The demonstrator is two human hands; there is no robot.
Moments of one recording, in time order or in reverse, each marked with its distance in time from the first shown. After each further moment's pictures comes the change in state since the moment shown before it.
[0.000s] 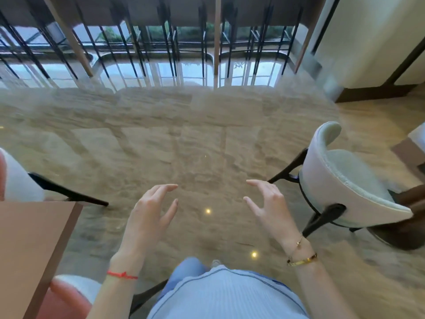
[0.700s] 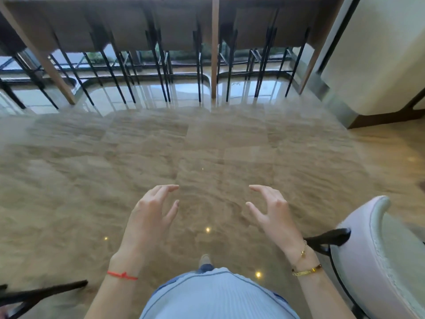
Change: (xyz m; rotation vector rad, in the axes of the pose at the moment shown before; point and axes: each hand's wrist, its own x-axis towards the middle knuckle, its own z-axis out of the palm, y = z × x) left_hand 0.460 -0.069 0.027 0.032 -0.017 0.063; right_hand 0.442 0.036 0.026 0.036 0.075 0.031
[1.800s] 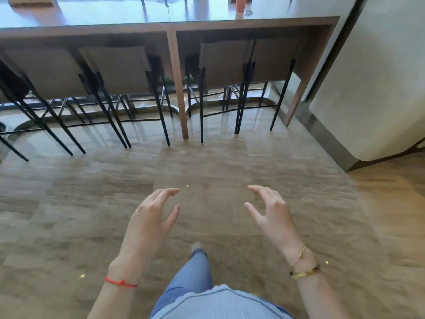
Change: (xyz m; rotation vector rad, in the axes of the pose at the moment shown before) left_hand 0.686 0.072 0.160 -0.058 -0.077 0.045; right_hand 0.656 0.195 -0.086 -0.048 0.074 0.049
